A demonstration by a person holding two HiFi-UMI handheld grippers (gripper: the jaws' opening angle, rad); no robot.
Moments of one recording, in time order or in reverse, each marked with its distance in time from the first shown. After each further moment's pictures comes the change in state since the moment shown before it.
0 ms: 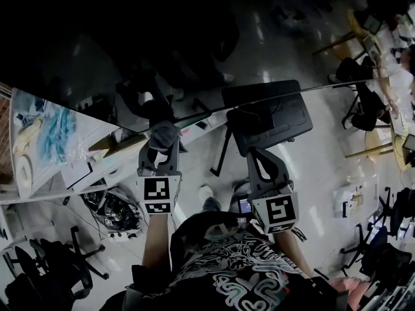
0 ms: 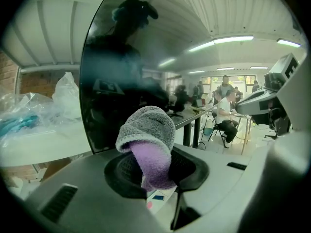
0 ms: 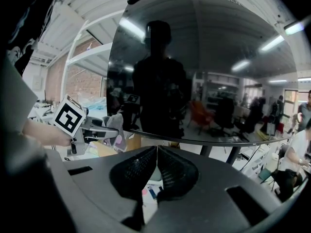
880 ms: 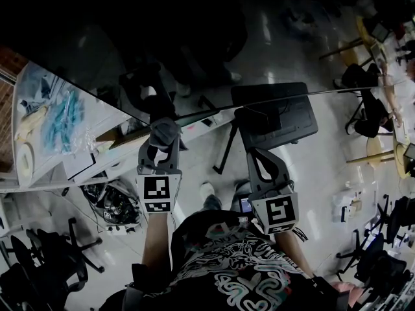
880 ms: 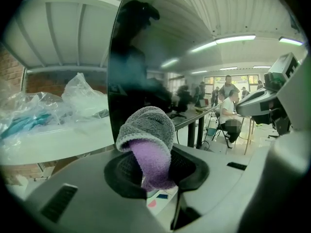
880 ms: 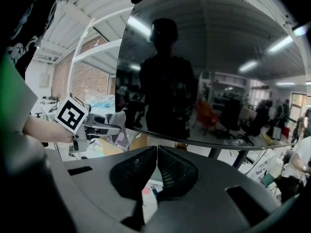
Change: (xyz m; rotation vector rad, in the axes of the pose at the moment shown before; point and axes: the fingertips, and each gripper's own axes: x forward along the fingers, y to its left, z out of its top) left arm -0.018 0.023 -0.008 -0.006 -0.005 0.040; right arm 0.009 0.029 0.003 -0.049 0.013 0.056
